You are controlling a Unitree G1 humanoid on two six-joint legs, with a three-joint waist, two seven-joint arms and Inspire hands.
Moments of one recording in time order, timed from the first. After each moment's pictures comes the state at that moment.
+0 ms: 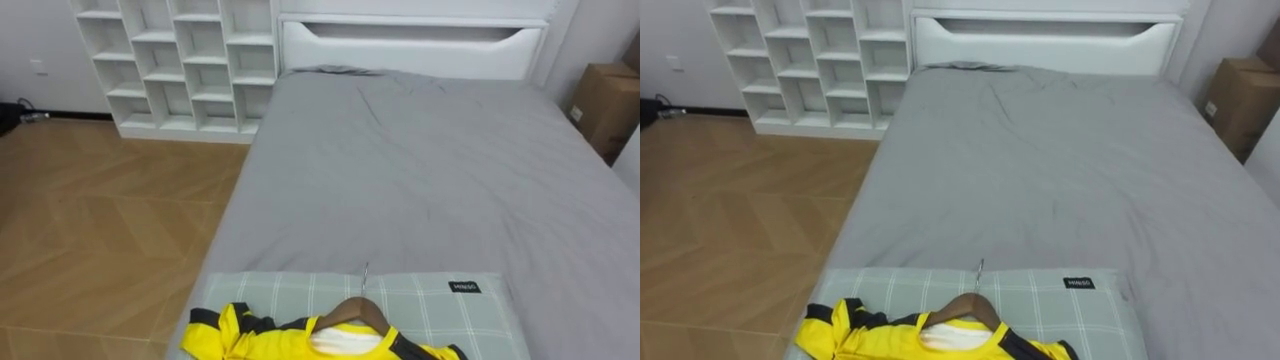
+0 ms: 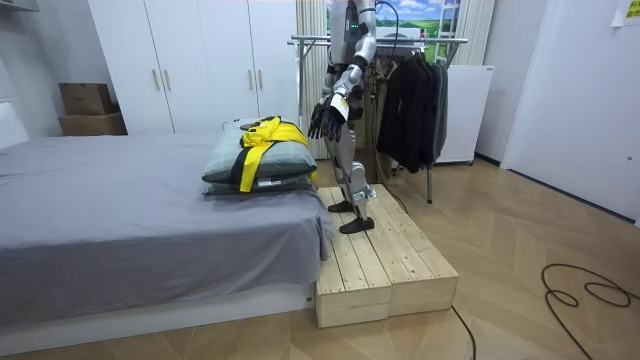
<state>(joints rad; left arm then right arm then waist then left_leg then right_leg) 0.15 0.15 0.15 0.70 0.05 -0.16 0.66 0.05 -0.20 -0.02 1.34 0.28 -0.06 0.07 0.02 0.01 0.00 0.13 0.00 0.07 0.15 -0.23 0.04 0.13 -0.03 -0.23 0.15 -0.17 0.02</state>
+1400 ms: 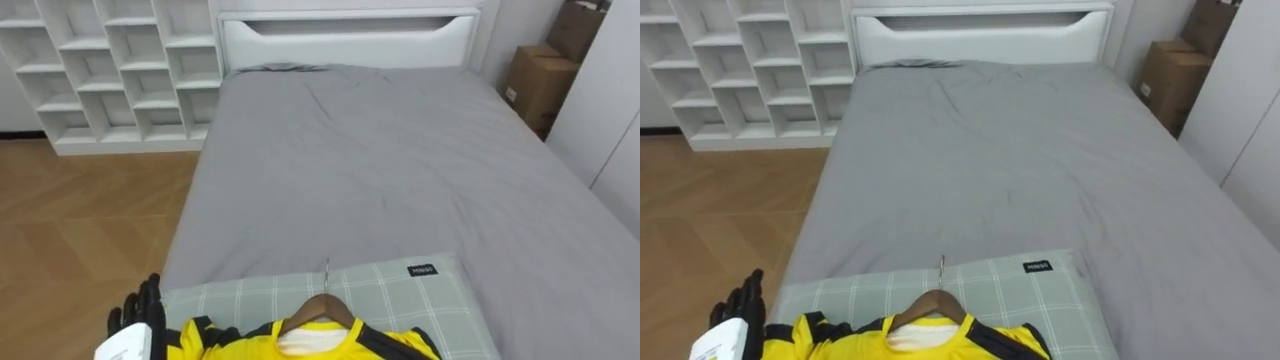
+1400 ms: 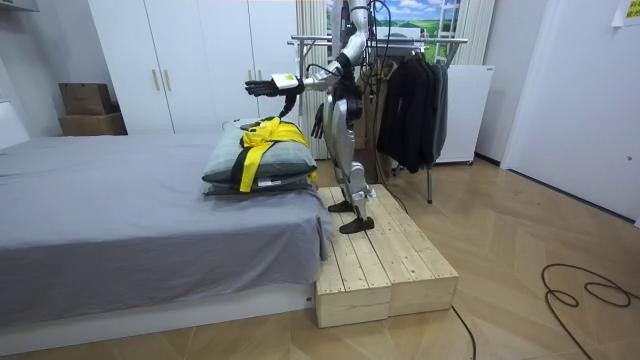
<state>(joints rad) 0.07 0.23 -0.07 0.66 0.84 -0.15 0.66 0.03 -0.20 0.01 1.34 0.26 -0.07 0.11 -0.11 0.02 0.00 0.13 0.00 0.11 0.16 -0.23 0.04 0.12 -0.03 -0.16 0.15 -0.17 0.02</state>
